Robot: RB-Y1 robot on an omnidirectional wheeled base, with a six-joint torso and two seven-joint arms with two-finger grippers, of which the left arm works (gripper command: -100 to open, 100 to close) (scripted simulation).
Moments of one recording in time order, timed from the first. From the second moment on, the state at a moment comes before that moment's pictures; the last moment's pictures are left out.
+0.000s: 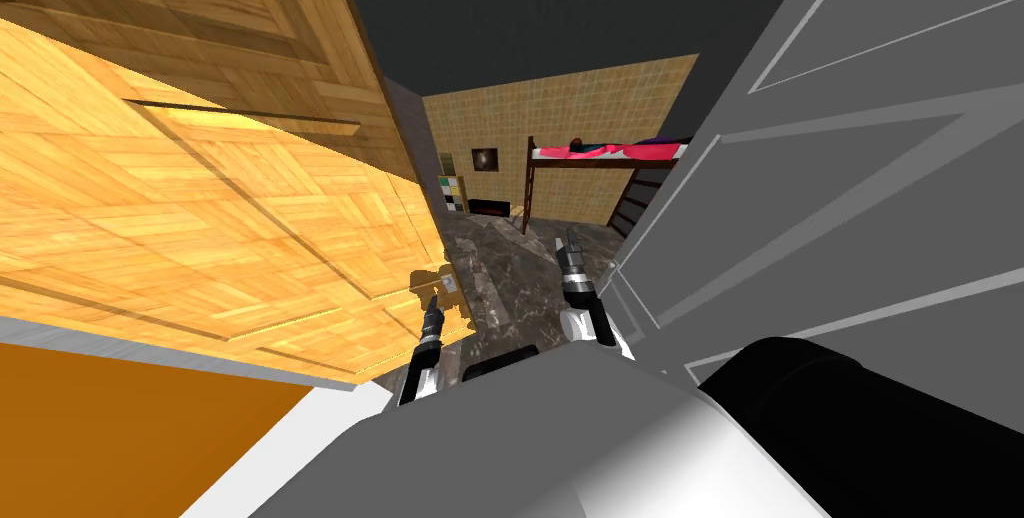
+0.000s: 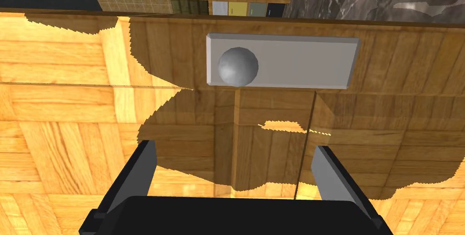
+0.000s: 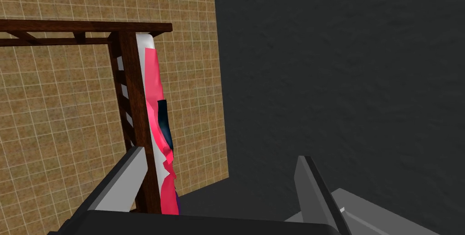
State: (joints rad) arm 0.02 0.08 0.00 -0.83 0.13 -0.75 -0.03
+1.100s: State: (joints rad) arm 0.02 0.07 0.01 -0.82 0.14 -0.78 -0.03
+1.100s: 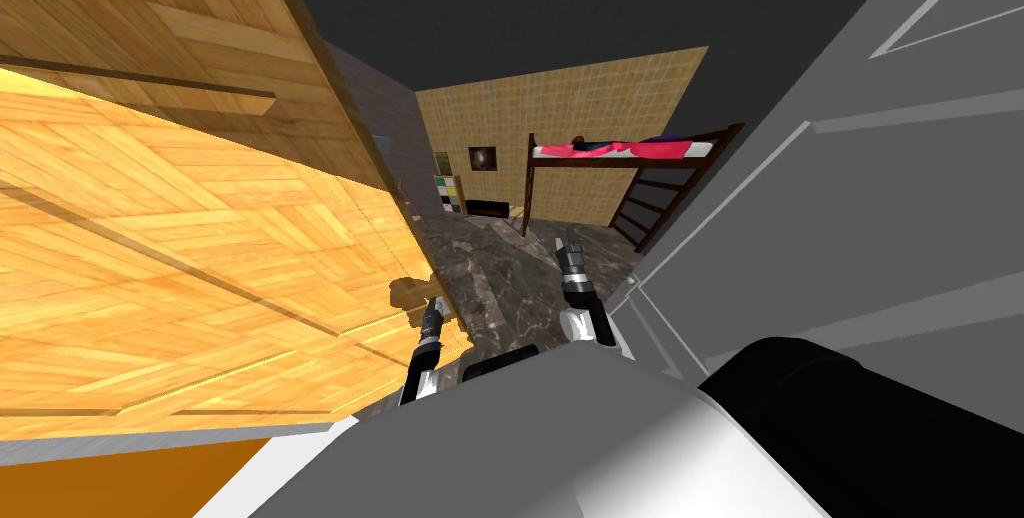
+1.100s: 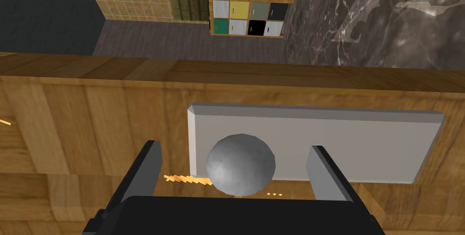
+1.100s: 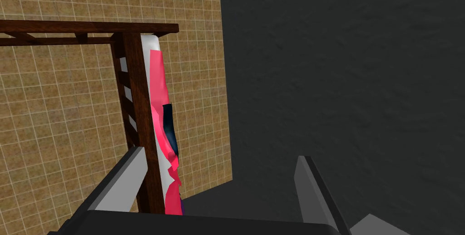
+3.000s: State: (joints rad) arm 0.01 0.08 0.14 -0.81 0.20 -0.75 -0.08
